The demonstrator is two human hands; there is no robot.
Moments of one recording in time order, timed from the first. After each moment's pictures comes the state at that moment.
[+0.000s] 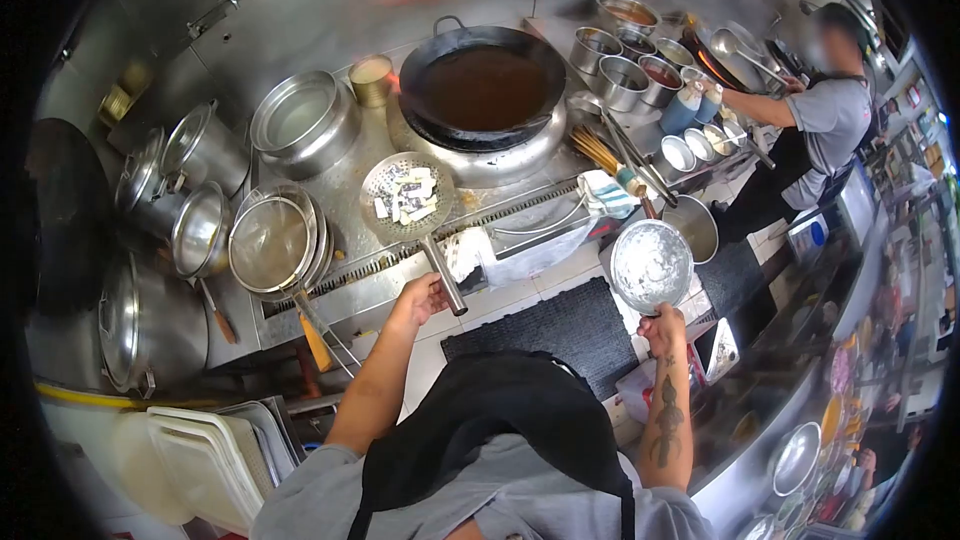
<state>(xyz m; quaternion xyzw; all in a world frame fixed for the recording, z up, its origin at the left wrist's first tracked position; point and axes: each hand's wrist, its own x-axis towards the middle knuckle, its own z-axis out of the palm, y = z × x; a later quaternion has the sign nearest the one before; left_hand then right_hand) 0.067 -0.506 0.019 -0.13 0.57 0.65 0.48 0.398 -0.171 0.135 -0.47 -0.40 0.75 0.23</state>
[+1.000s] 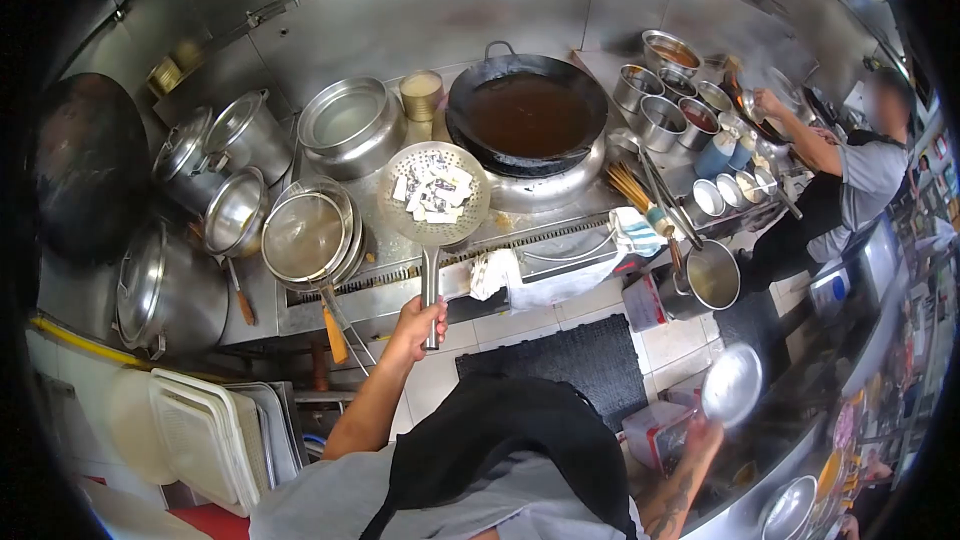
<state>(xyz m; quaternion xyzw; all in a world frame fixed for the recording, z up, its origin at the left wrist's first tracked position) 0.126 -0.547 0.150 -0.07 0.59 0.73 0.34 0.612 -0.131 0.042 -0.47 -0.16 0.77 0.41</state>
